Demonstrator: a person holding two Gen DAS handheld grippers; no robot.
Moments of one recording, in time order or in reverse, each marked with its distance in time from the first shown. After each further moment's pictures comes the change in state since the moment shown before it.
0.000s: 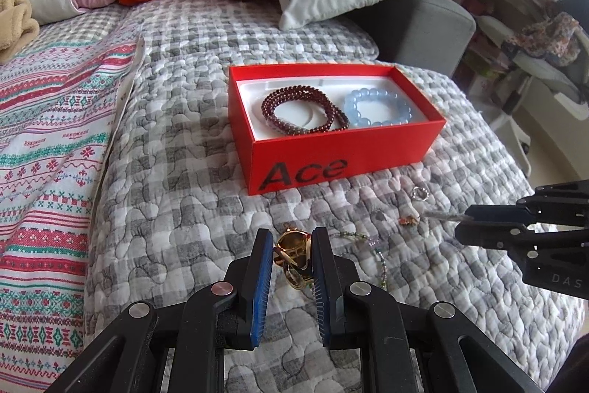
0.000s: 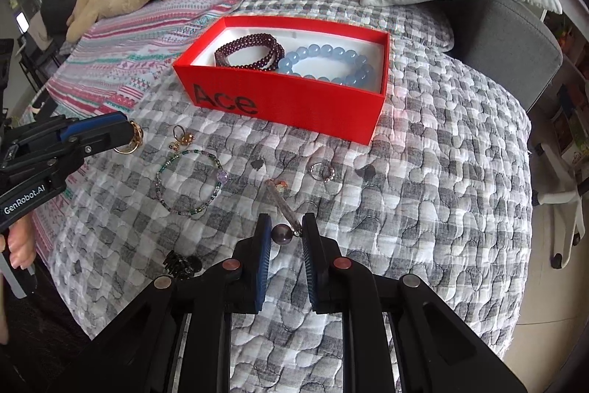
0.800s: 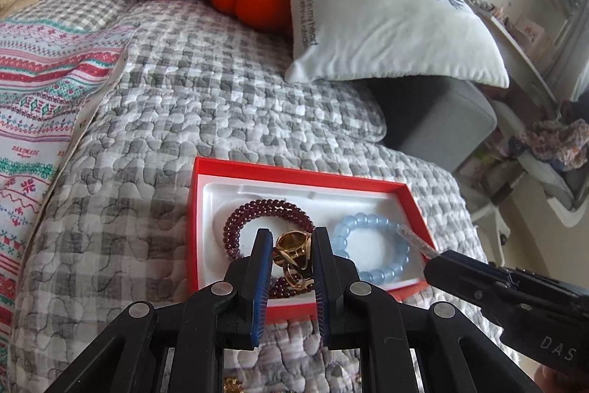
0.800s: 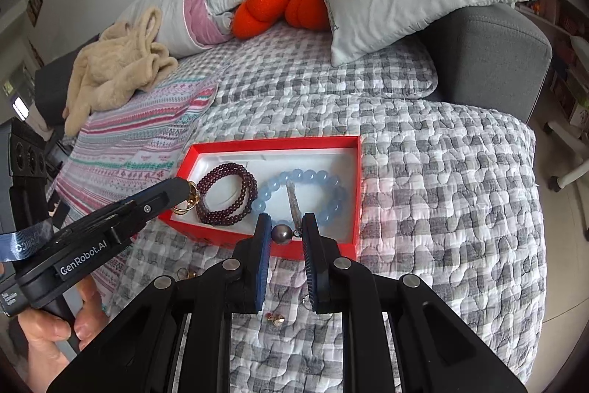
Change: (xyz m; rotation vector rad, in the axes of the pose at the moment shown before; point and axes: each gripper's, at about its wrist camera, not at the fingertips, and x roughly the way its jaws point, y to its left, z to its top) left arm 0.061 0.006 0.069 -0.264 -0.093 -0.077; right arm -0.004 -0.044 0.072 0.228 -0.192 0.077
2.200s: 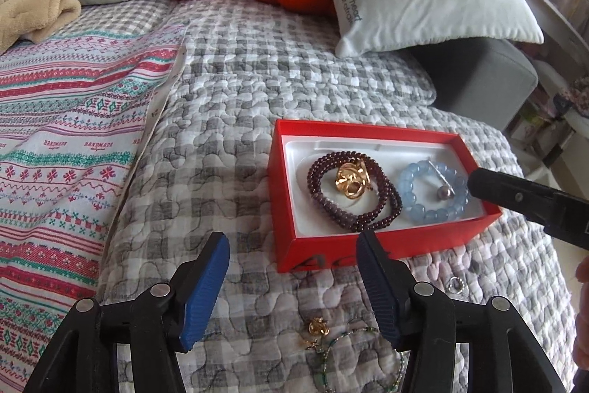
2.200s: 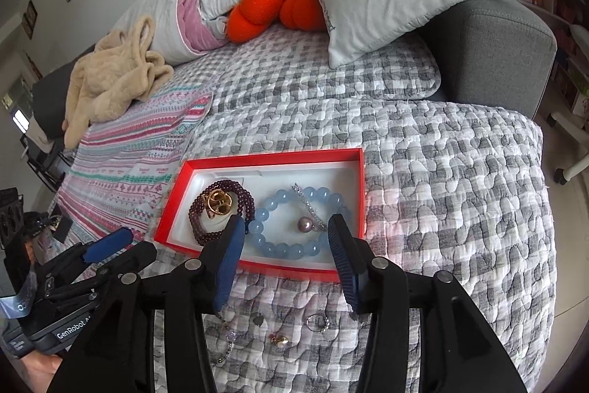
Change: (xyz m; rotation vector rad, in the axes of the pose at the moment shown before) left arm -0.033 0.011 -0.020 0.116 0.055 0.202; right arm 0.011 -0.004 0.012 0.024 -0.004 0.018
